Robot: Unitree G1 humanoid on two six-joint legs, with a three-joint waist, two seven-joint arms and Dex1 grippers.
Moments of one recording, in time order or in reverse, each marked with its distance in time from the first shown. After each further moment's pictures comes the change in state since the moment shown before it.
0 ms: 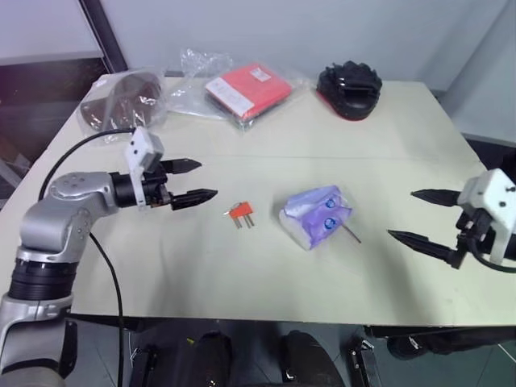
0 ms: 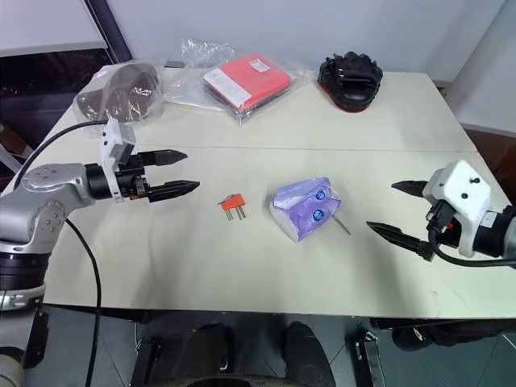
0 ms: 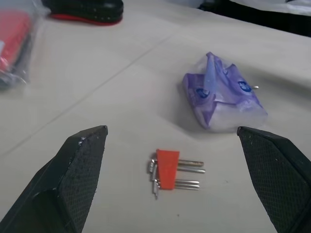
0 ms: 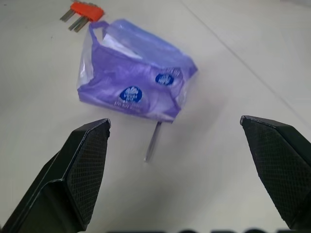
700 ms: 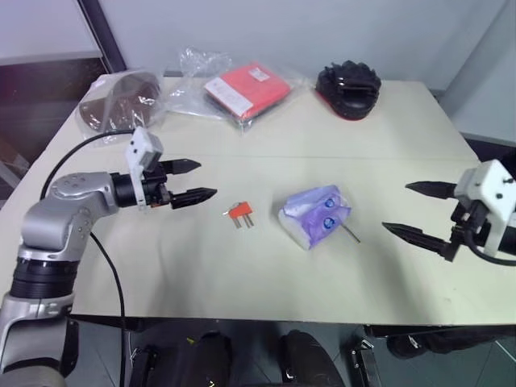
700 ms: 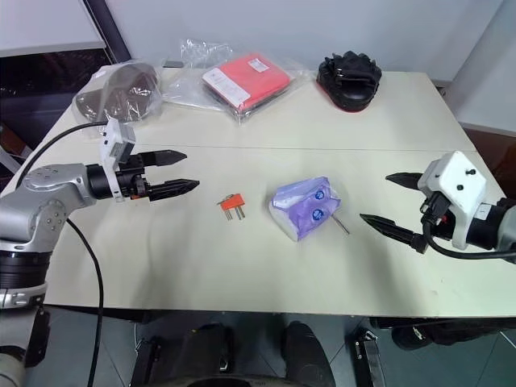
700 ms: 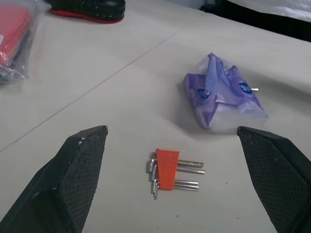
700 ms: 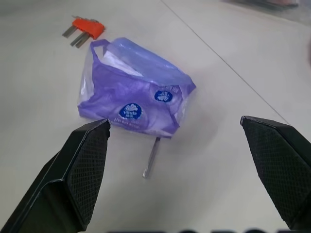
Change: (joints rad) left arm -0.007 -0.010 0.000 0.003 -0.002 -0.001 0.015; right arm -0.070 0.010 0.036 -0.060 0.020 0.050 -0.048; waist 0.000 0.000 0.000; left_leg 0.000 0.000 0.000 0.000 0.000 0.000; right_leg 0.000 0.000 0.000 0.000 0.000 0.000
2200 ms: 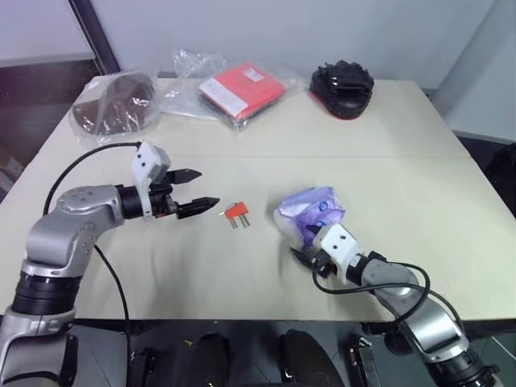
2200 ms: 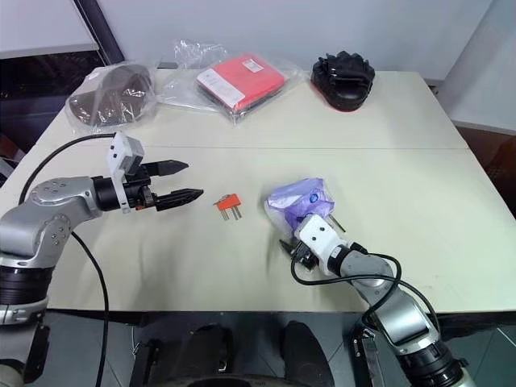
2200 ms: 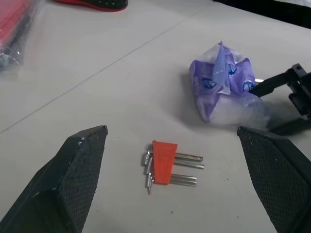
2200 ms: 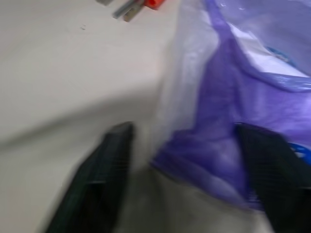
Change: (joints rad) left arm 0.096 -0.008 -0.001 -0.112 0.002 0.018 0.103; right arm -0.084 0.473 0.798 0.179 -0.547 -0.320 -0.456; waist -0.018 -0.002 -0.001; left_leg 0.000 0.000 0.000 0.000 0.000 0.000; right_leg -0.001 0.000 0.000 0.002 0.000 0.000
